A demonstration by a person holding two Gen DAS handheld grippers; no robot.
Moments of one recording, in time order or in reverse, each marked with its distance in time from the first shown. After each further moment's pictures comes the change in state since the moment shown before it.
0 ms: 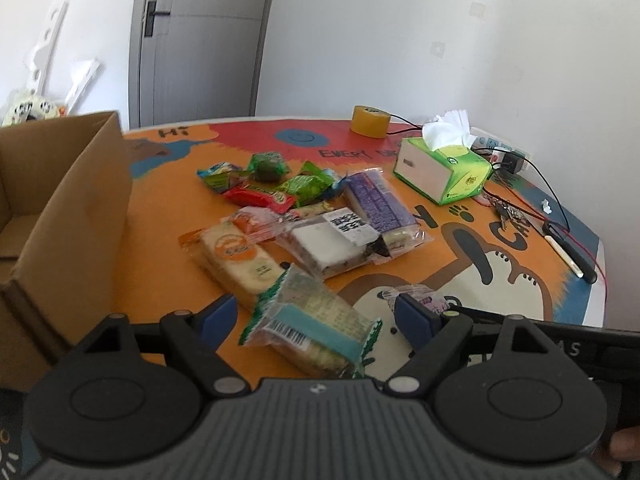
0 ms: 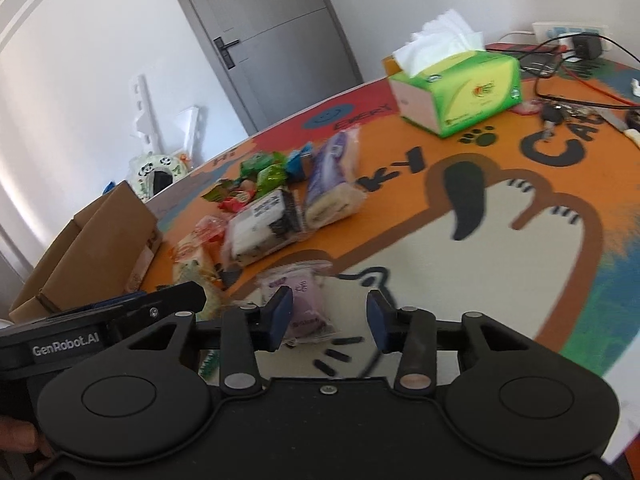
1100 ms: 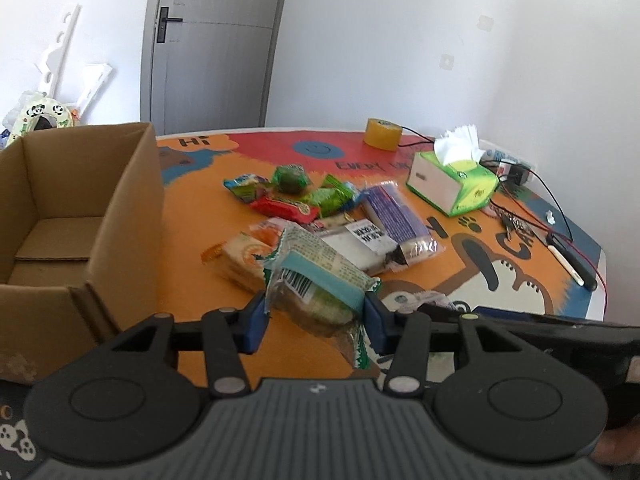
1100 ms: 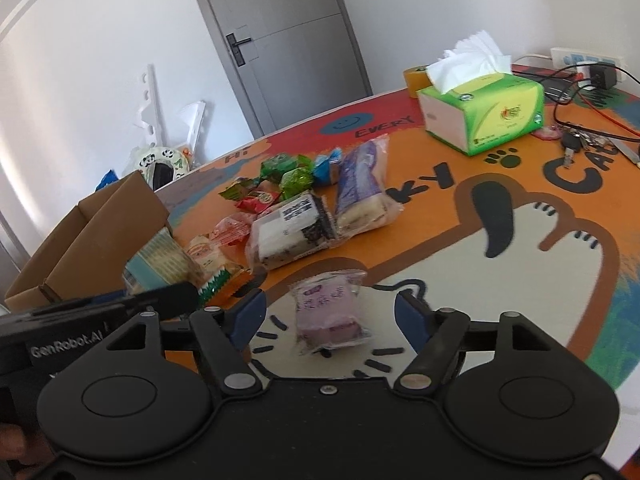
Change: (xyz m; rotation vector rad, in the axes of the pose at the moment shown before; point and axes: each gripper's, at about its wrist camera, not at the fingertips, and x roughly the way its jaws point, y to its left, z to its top) left arm -0.025 0.019 0.004 -0.031 -0.019 0.020; right arm 0.013 0.039 0.000 -0.096 -0.010 -0.011
